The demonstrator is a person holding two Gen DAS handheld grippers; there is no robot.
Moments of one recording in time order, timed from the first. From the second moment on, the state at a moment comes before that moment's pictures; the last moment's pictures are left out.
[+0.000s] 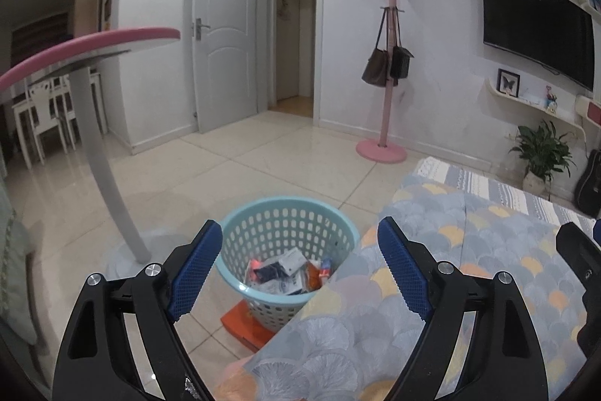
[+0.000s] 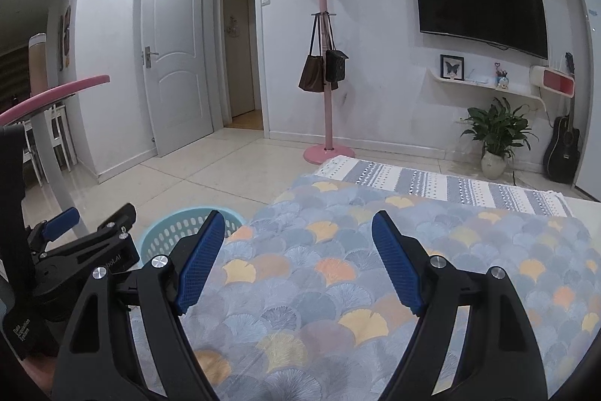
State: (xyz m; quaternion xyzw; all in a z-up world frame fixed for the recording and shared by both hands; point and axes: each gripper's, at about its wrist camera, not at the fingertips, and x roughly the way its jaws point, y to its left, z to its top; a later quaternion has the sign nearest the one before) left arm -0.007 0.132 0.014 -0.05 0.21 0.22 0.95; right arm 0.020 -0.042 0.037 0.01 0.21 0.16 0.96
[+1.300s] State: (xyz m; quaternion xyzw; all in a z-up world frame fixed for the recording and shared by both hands) left arm -0.017 0.125 0.021 -0.03 0.17 0.23 0.96; right arm 0.026 -0.039 0.025 0.02 0.23 0.18 0.96
